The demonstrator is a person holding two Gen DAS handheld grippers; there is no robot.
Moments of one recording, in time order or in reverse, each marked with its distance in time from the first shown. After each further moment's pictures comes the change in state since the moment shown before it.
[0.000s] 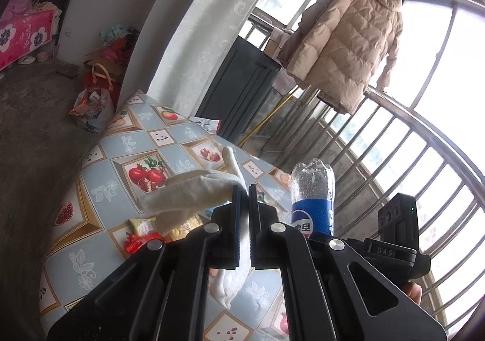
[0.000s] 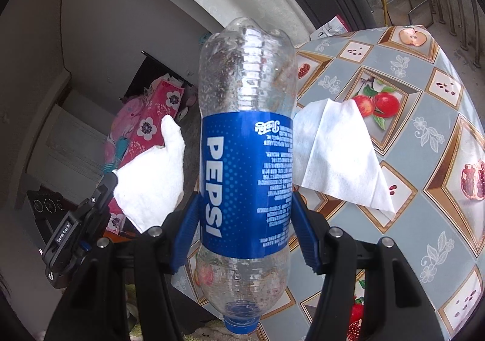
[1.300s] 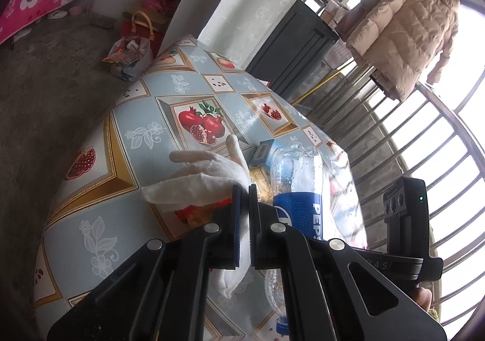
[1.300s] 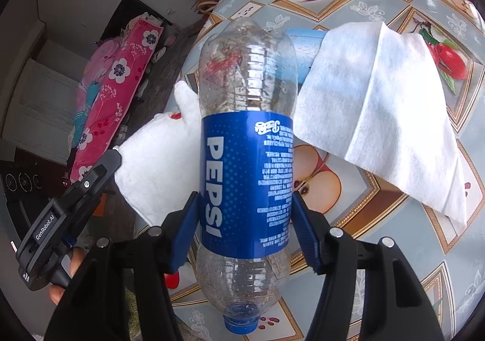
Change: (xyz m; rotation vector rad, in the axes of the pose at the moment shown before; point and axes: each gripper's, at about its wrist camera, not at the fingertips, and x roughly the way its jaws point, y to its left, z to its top) left arm 0.045 0.079 -0.034 -0.151 0.163 0.157; right arm 0.154 0.011 -0.009 -0.068 0.287 -0.130
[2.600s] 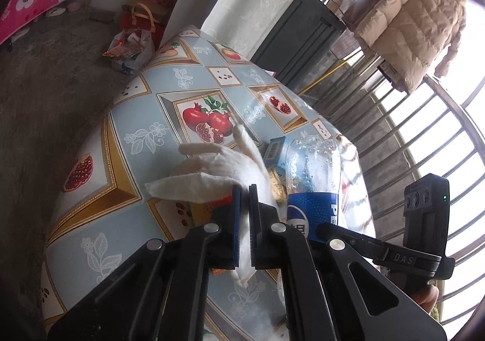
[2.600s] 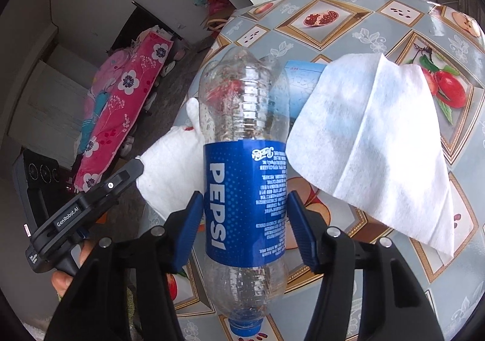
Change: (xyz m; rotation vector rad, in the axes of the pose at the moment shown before) left arm 0.018 0.005 0.013 0.009 0.059 0.028; right arm -0.017 -0.006 0.007 -0.033 -0.081 0.023
